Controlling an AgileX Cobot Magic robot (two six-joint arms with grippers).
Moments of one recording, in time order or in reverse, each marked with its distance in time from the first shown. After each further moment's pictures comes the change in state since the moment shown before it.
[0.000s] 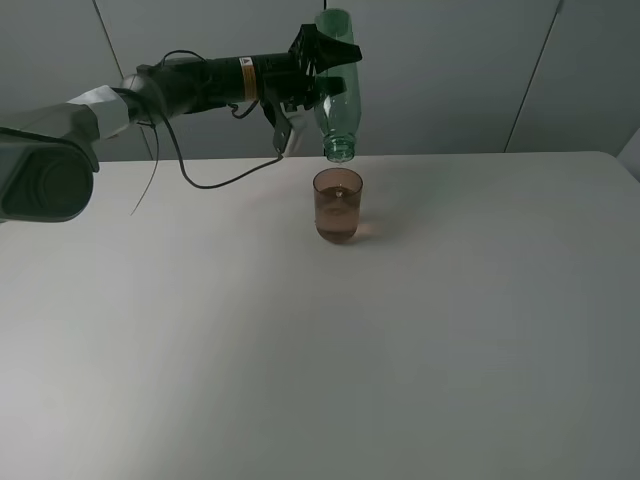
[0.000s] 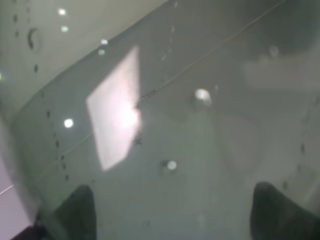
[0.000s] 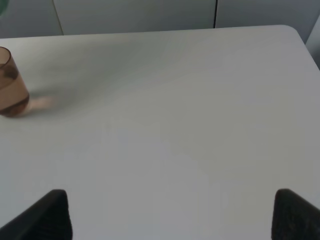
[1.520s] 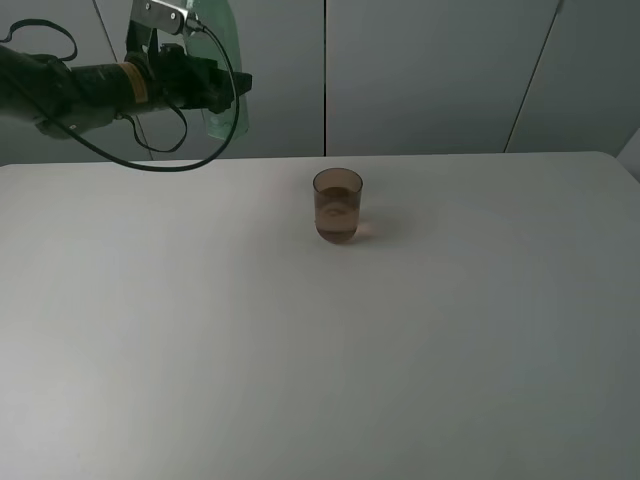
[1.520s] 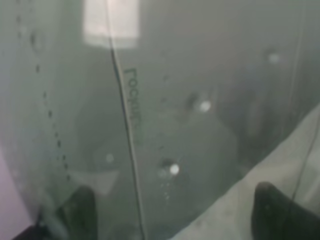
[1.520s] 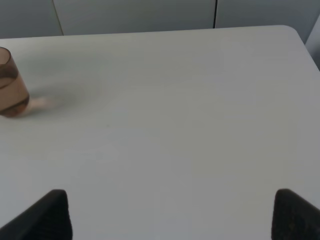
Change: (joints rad) left arm 0.155 -0.674 1.221 -0.655 0.230 -1.319; right arm 0.000 0.000 0.000 0.000 0.000 0.000
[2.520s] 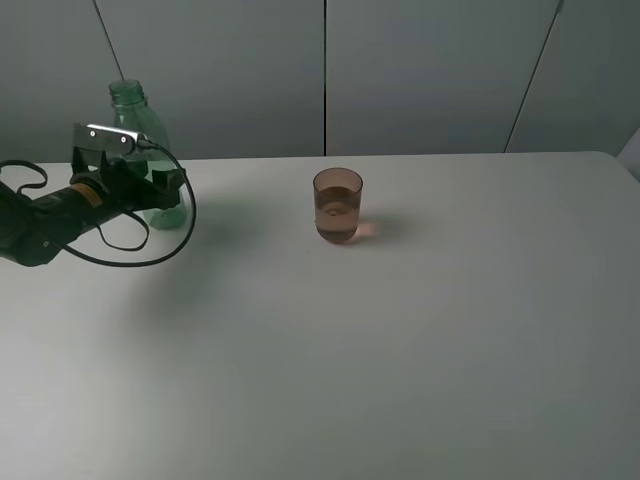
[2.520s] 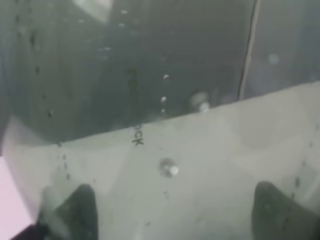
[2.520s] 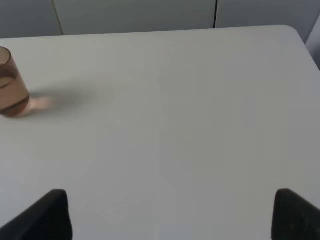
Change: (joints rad) left arm 0.106 0.140 0.388 -0.475 -0.297 0.430; right arm 0.000 0.000 0.000 0.000 0.000 0.000
